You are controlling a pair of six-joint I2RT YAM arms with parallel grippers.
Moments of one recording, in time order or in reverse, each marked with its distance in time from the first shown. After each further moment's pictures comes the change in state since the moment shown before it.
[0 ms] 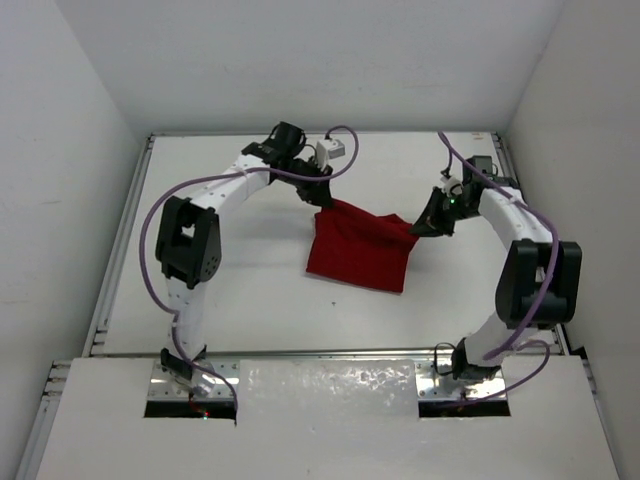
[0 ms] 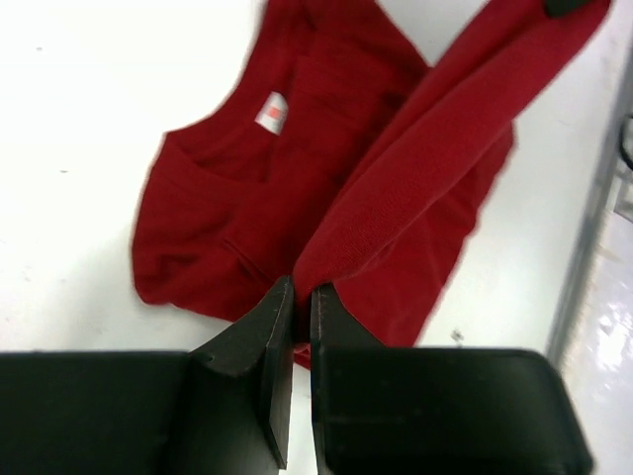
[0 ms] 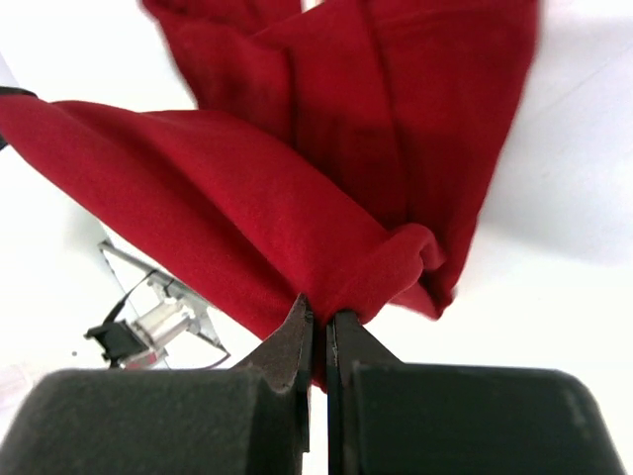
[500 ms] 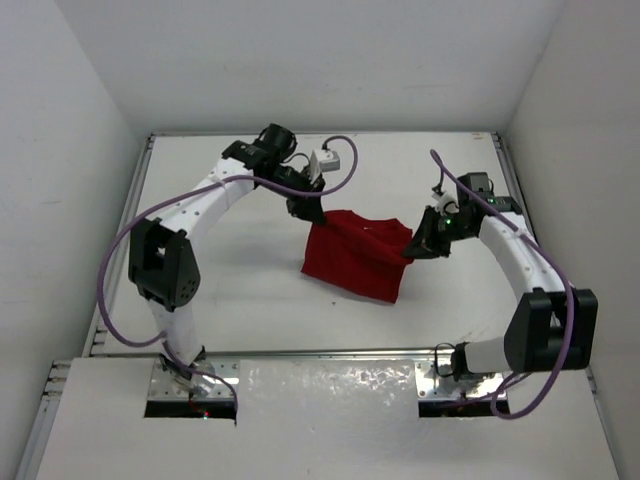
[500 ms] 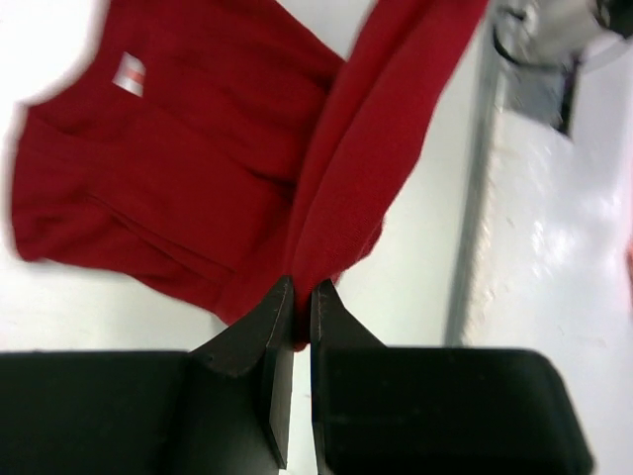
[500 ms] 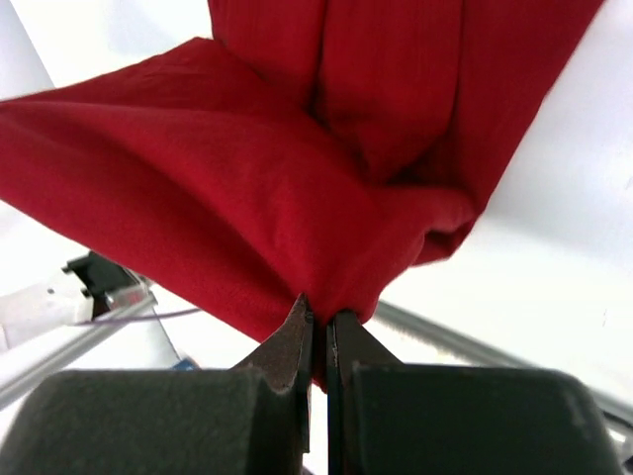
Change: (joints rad) left arm -0.032 -0.239 -0.119 -0.285 0.098 0.217; right arm 0.100 -0.276 -0.172 -0.104 -0.014 0.023
